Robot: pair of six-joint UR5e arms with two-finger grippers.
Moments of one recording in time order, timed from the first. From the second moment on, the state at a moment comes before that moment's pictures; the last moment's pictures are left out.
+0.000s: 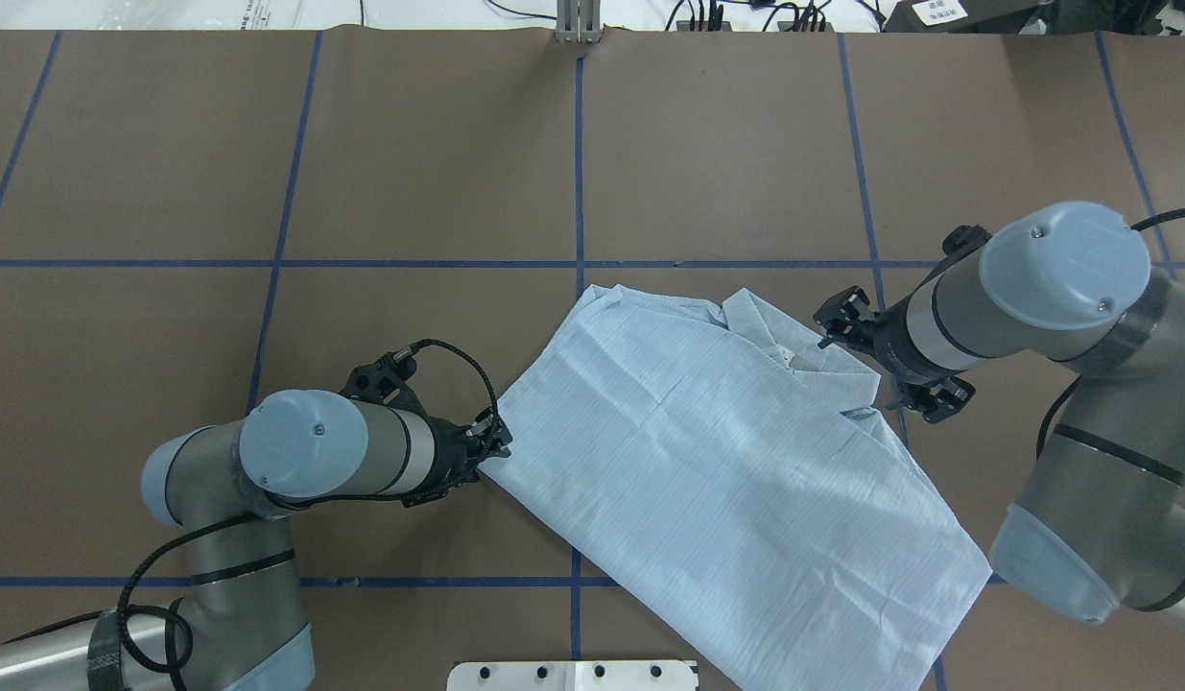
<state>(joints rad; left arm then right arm) -0.37 -1.98 -1.73 -2.11 -1.72 -1.97 0.65 -1.38 2.08 -1.53 1.92 1.90</state>
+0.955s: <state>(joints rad) -0.67 -2.23 -1.36 -2.17 -1.72 -1.73 0.65 -1.38 2.06 -1.53 1.92 1.90</state>
